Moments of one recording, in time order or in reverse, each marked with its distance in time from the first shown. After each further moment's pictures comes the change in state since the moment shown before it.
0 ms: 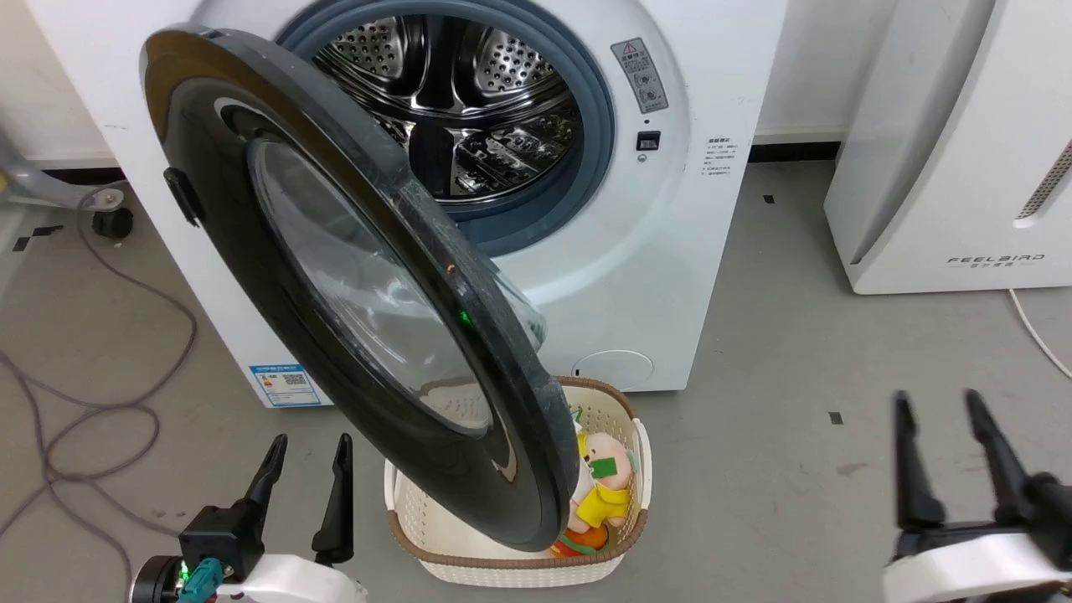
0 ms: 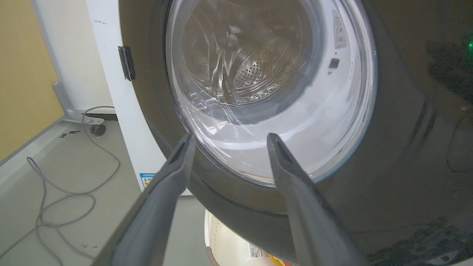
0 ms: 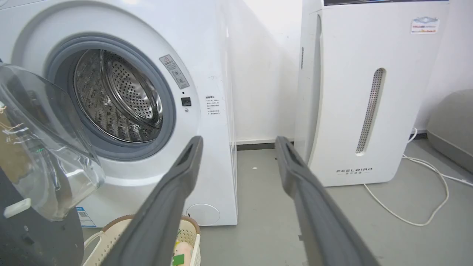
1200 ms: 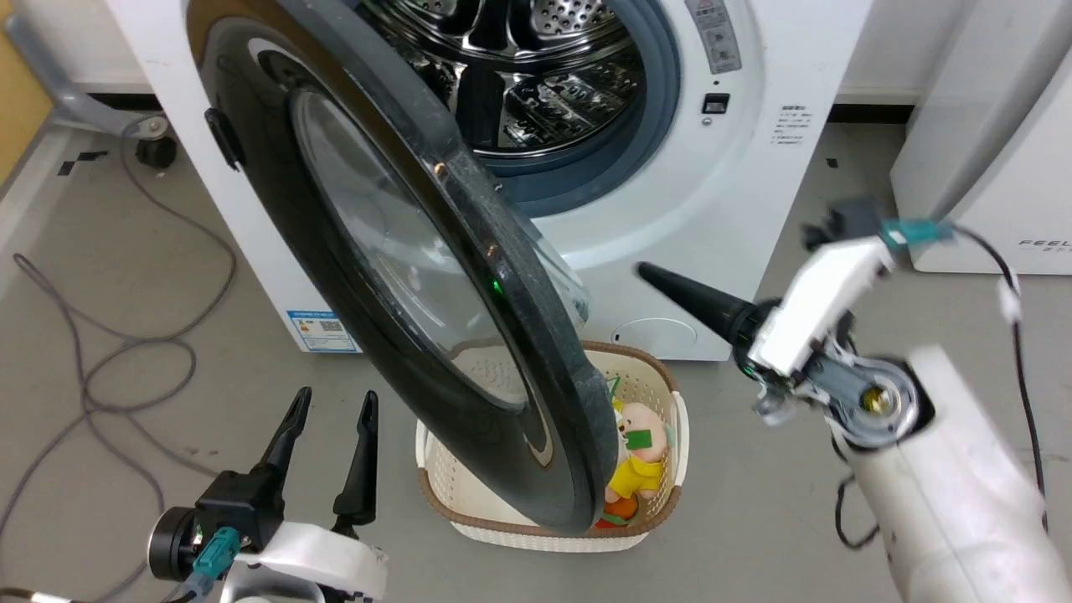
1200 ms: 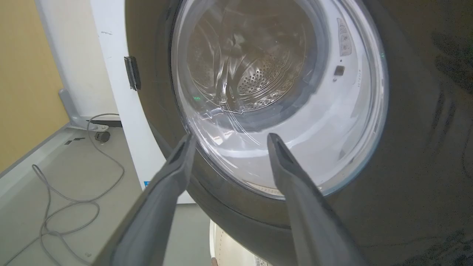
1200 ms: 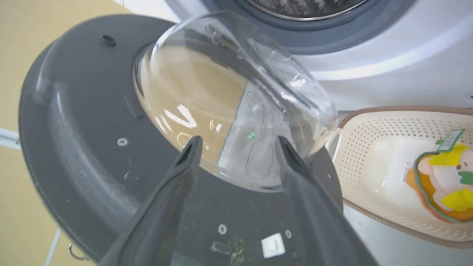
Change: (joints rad) left arm -0.051 -0.003 -0.047 -0.058 0.011 -0.018 0.000; right arm -0.684 -0.071 0.419 0.503 1.129 0.000 0.758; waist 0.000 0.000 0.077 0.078
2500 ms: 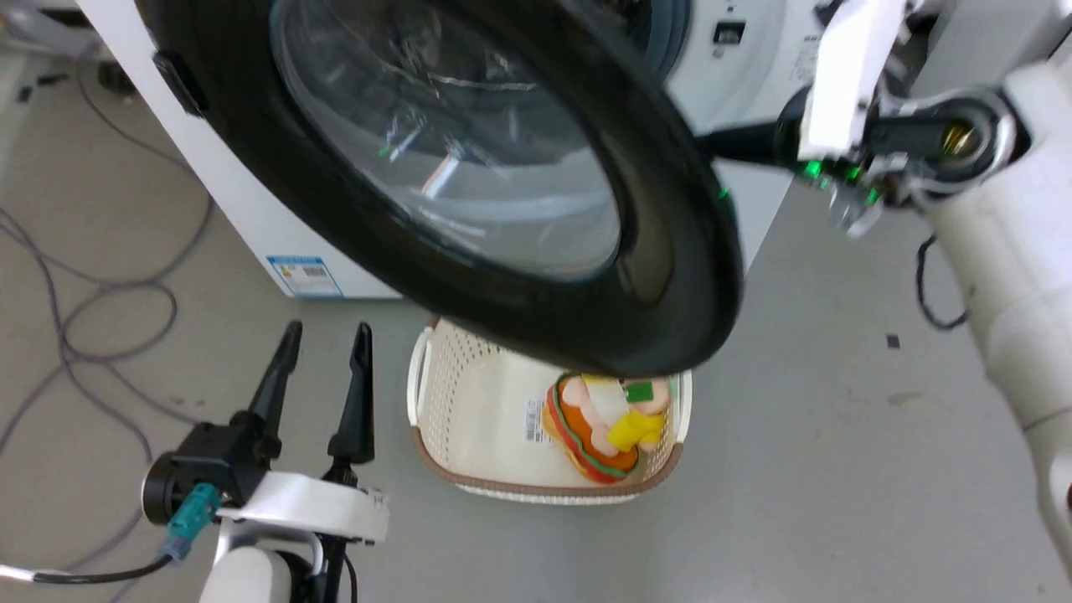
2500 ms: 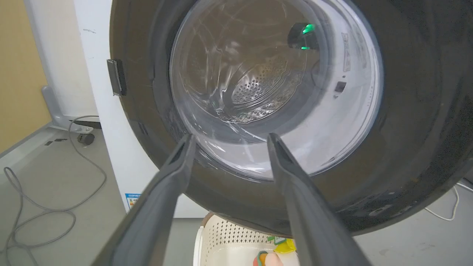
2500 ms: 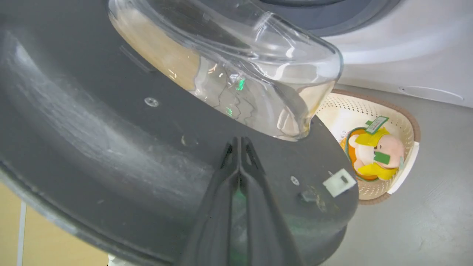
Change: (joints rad) left arm -0.086 -0.007 -0.002 -0.060 -0.065 -0.001 0.000; right arm -0.579 -0.089 0.200 0.416 0.090 0.000 0.358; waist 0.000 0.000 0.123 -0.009
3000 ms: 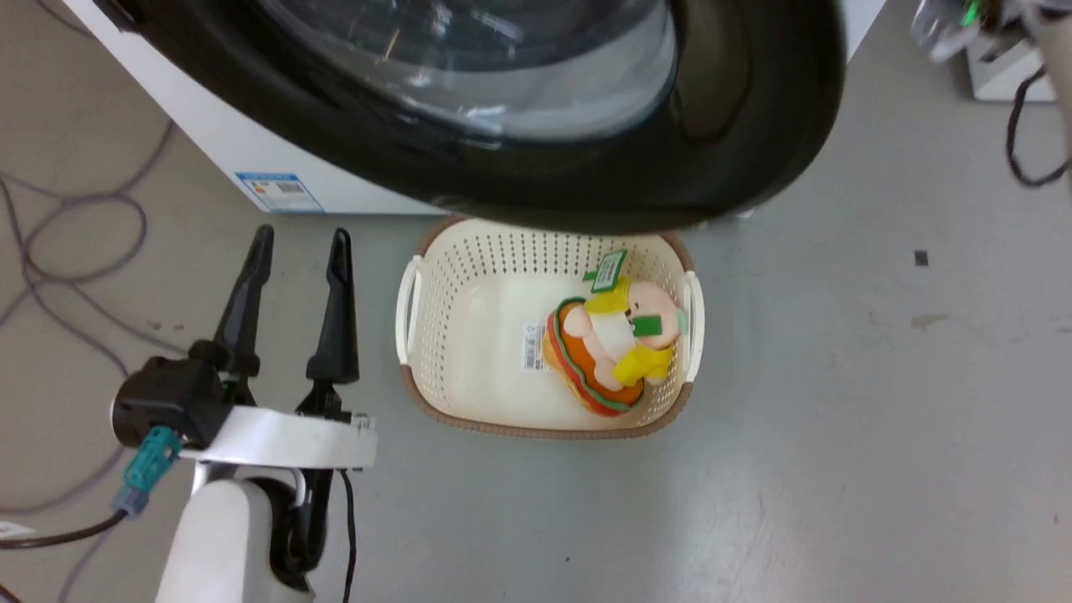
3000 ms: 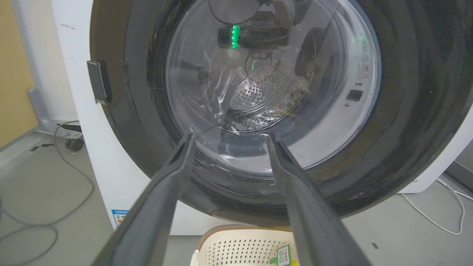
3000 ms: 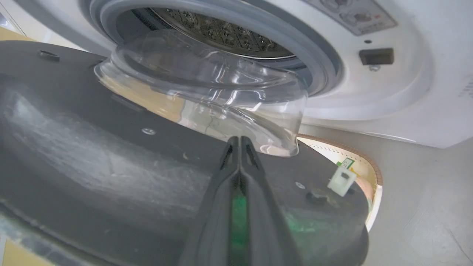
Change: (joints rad) left arm -0.117 0.008 0.007 -0.071 -0.031 0.000 0.000; right arm -0.289 -0.010 -0.017 0.172 -0.048 0.000 -0.099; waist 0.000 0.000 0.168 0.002
